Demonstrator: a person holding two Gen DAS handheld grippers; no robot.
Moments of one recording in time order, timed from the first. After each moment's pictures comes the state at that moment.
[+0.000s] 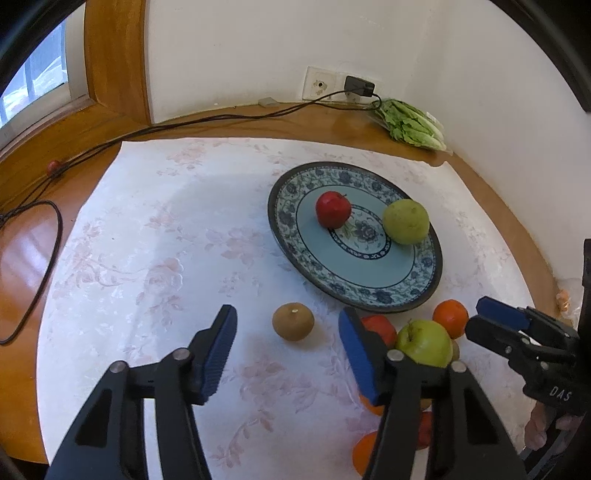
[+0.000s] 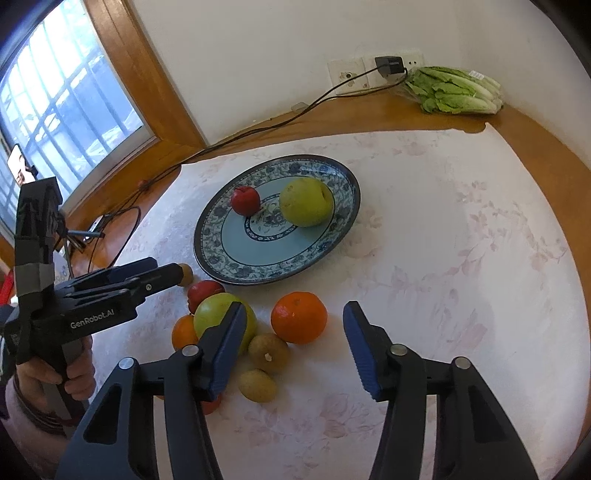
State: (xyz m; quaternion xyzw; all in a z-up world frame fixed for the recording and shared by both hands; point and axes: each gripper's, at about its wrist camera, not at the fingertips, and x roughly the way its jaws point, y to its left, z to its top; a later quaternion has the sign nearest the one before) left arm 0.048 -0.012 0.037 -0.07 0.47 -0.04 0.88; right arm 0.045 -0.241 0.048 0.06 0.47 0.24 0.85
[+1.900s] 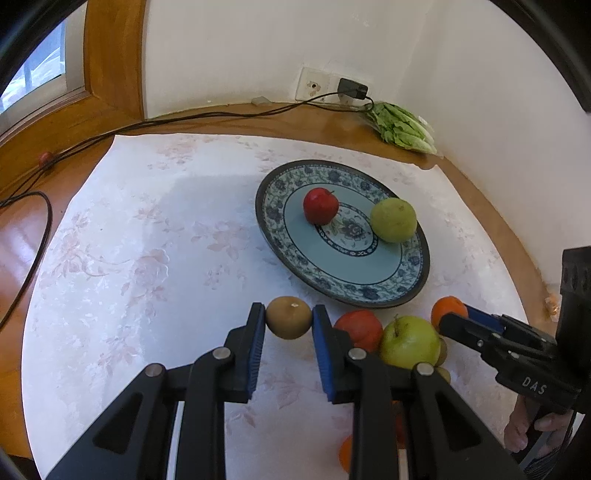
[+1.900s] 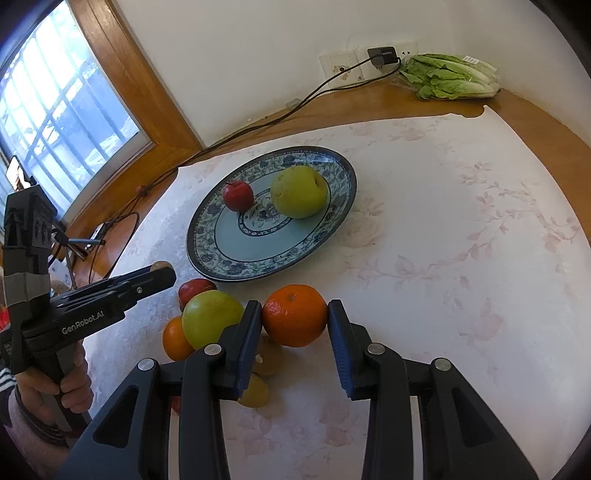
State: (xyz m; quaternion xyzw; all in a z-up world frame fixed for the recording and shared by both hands) left arm 0.039 -0.015 0.036 -0.09 0.46 -0.05 0.88; right arm 0.048 -0.243 0.035 0.08 0.47 0.24 0.85
